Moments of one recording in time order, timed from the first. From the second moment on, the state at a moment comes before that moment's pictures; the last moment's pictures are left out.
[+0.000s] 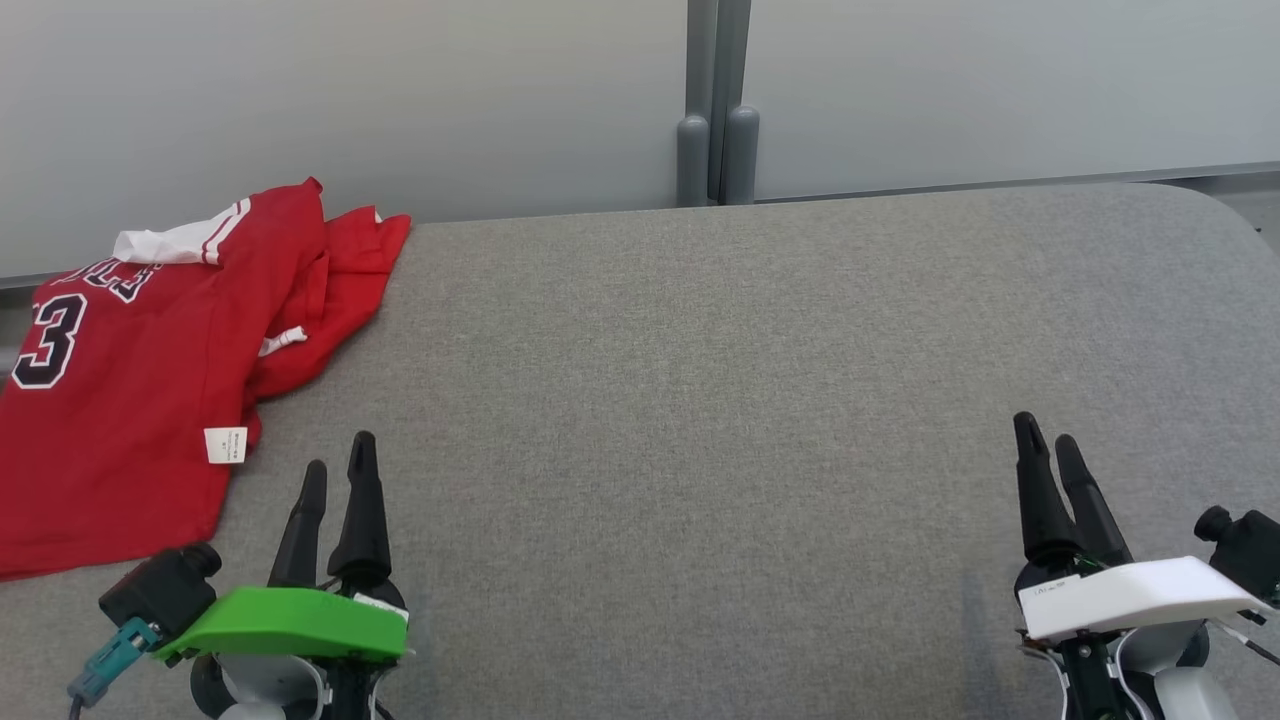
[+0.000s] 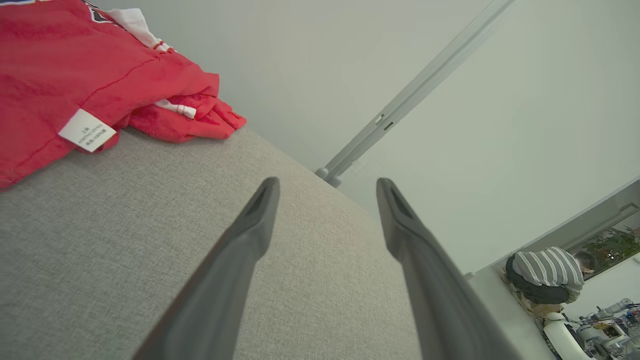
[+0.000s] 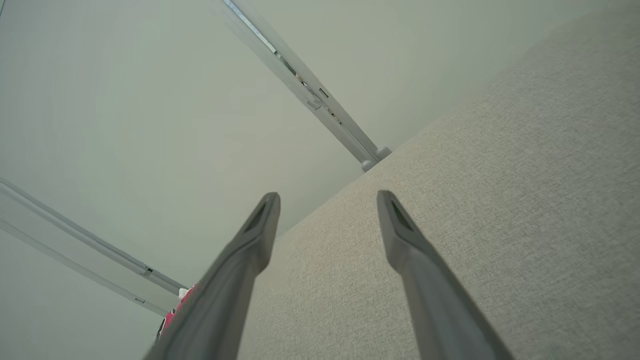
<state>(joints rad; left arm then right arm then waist) -0.04 0.04 -0.07 0.09 -0.84 -0.05 -0.07 0.01 -0.04 -0.03 0.03 0.82 0.13 -0.10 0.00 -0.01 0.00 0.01</state>
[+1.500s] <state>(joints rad) 0.05 0.05 -0.07 0.08 -0.34 -0.03 -0.20 0.00 -0.04 0.06 0.06 0.29 0.13 -0.21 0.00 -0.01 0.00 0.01</state>
